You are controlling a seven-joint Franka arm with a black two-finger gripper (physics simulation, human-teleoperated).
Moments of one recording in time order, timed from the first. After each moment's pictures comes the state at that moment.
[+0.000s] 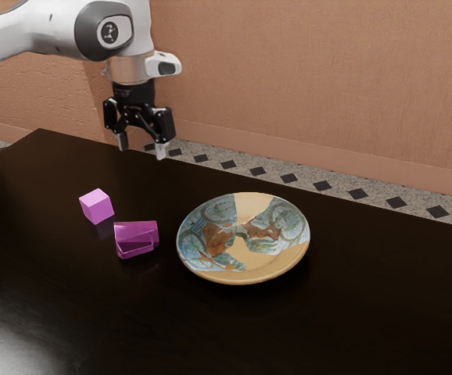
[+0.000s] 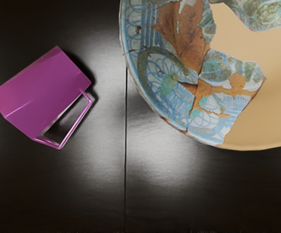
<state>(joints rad) -0.09 0.15 0.04 -1.51 0.01 1.53 -0.07</state>
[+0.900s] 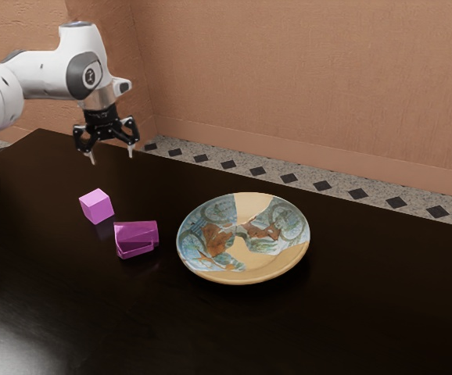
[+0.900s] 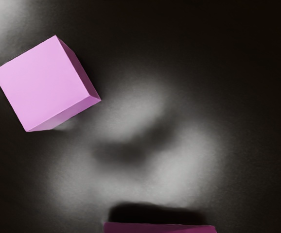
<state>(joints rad) 0.14 0.50 0.17 -1.36 -0.06 1.85 -0.46</state>
